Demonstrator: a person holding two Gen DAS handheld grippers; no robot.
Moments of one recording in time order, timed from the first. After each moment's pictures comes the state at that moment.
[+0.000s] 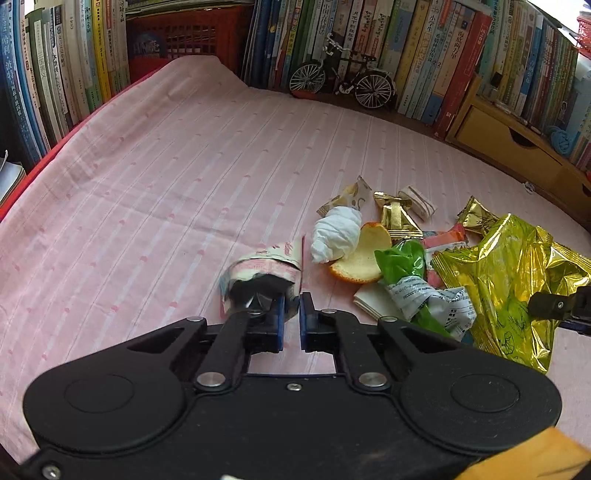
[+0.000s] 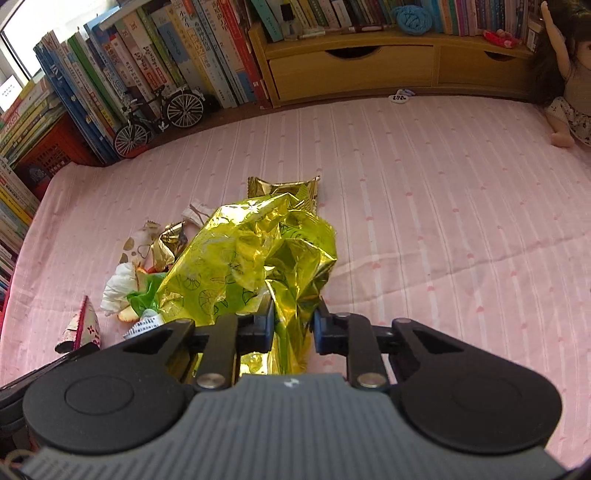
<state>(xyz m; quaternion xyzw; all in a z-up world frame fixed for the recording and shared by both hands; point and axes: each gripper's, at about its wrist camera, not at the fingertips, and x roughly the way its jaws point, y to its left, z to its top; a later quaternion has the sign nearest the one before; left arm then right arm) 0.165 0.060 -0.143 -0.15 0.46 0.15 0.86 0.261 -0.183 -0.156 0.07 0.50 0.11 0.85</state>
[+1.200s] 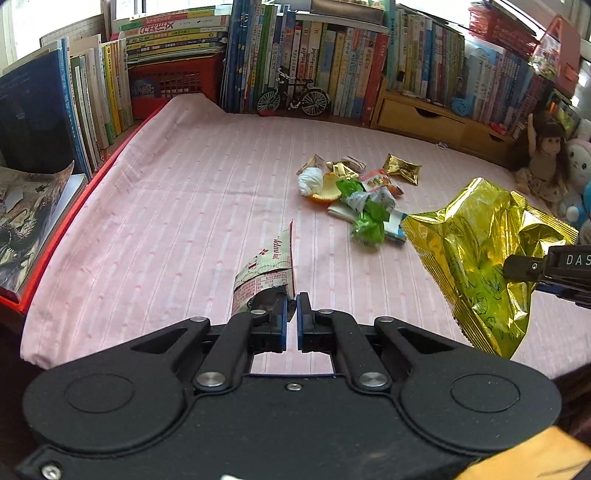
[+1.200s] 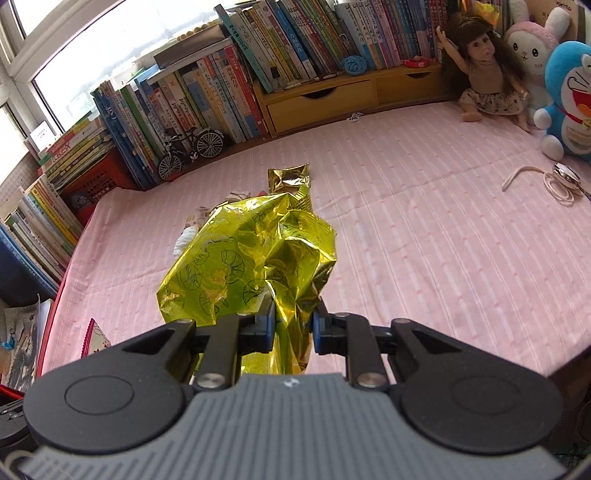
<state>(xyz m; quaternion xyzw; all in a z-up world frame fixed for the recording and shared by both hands) -0.037 0.060 -0.059 -0.09 0.43 0.05 0.90 0.052 -0.183 -0.083 0.13 0.42 0.06 0.89</state>
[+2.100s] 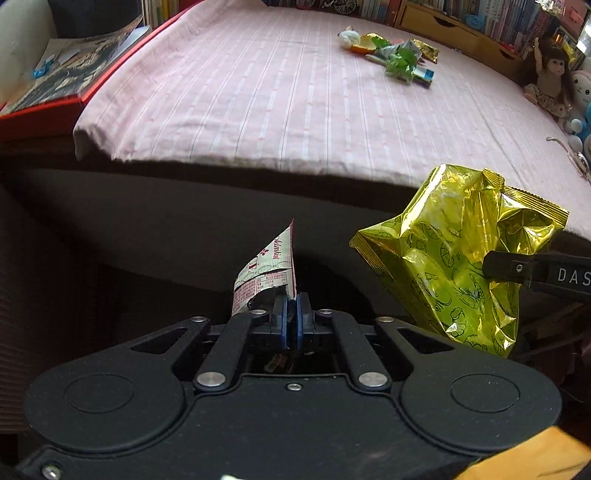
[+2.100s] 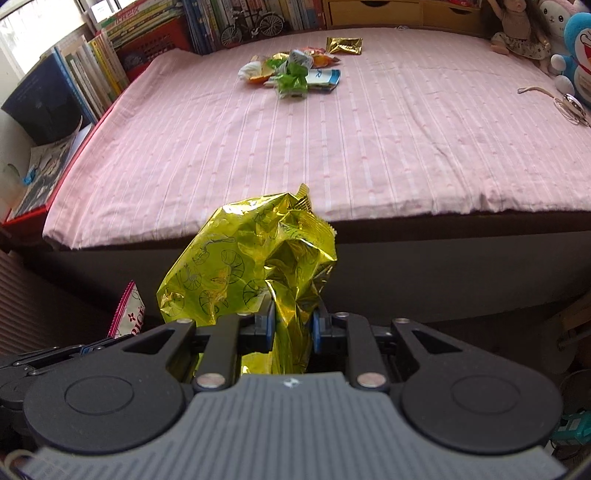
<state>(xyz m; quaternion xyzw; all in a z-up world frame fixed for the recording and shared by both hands) -0.216 0.076 -0.143 -0.10 0.53 0.07 0.84 -0.119 -0.133 -0.148 0.04 0.51 0.13 0.85</state>
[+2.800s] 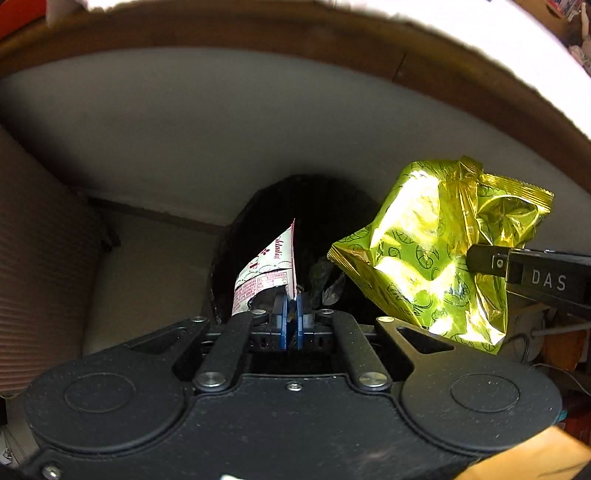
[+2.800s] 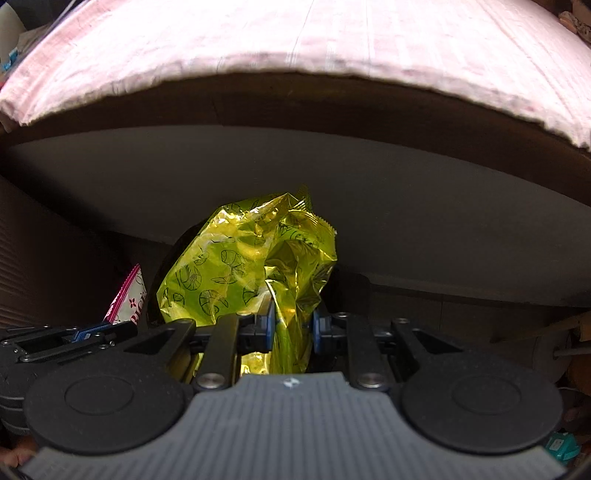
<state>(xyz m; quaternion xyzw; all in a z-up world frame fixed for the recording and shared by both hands) -0.219 0.095 -0.272 -0.13 0.60 0.08 0.78 -0.111 -0.087 -0.271 -0.05 0.58 0.16 0.80</state>
